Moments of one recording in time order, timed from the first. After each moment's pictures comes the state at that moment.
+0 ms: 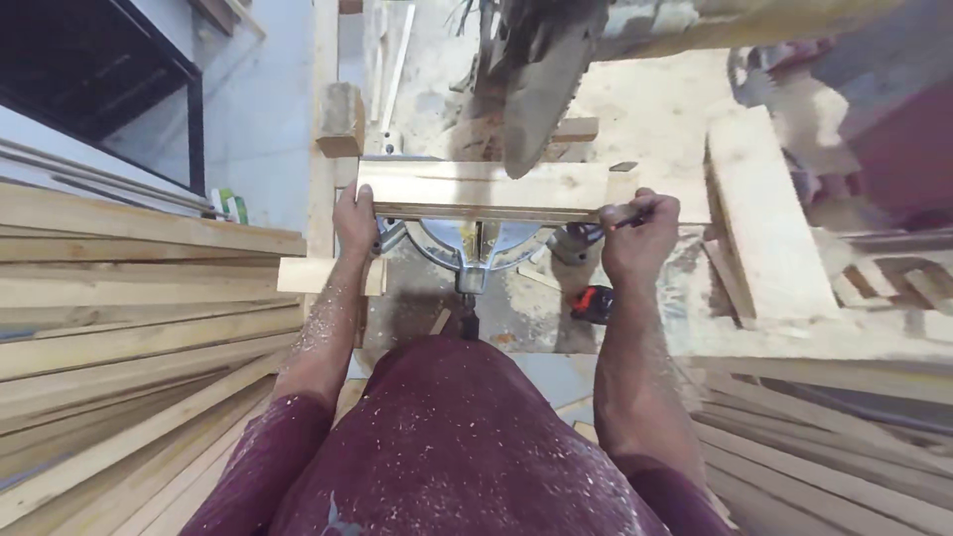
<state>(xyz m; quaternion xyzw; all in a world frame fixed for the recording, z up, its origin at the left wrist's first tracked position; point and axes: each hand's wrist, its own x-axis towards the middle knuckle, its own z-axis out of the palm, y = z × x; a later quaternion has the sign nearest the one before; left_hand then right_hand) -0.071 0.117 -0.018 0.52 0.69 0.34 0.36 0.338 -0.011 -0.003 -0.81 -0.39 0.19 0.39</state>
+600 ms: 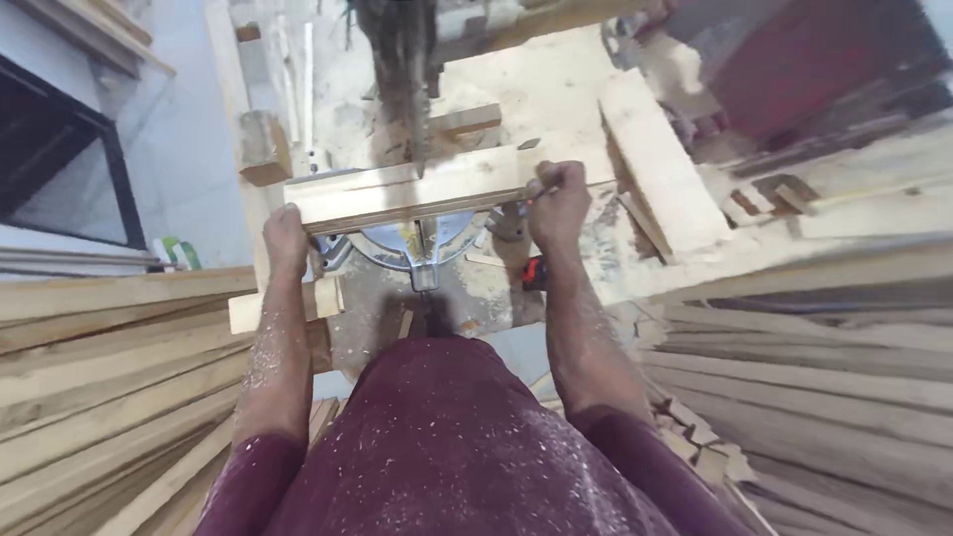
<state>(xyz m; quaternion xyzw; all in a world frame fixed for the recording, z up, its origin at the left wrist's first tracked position) -0.073 0.131 -0.012 0.50 0.68 0.32 0.43 0.335 -0.009 0.008 -0.82 -0.40 0.15 0.39</state>
